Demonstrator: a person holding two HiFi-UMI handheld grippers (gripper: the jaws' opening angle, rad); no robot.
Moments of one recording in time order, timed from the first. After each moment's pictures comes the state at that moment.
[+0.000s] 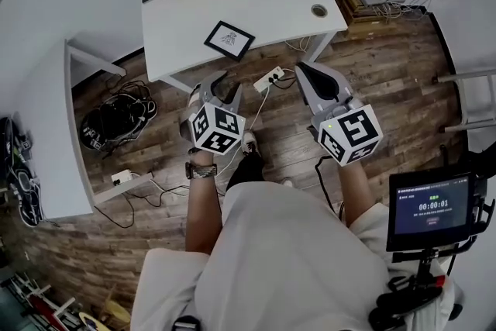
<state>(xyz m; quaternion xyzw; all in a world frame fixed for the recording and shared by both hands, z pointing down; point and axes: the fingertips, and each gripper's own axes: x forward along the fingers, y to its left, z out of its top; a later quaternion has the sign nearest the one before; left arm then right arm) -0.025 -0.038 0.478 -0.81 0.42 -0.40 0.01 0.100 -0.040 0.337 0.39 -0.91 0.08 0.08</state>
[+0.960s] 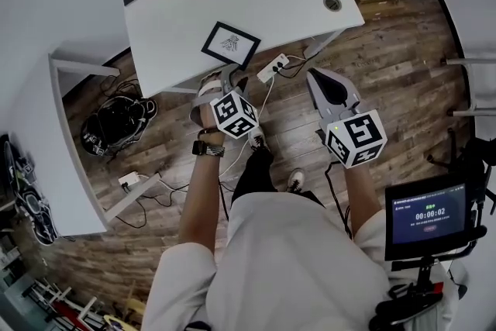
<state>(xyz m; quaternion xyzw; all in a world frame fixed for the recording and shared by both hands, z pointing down) -0.032 -0.127 0.629 -0.79 0.30 -0.53 0.07 0.102 -0.112 0.442 0.44 -0.87 0.16 0.14</state>
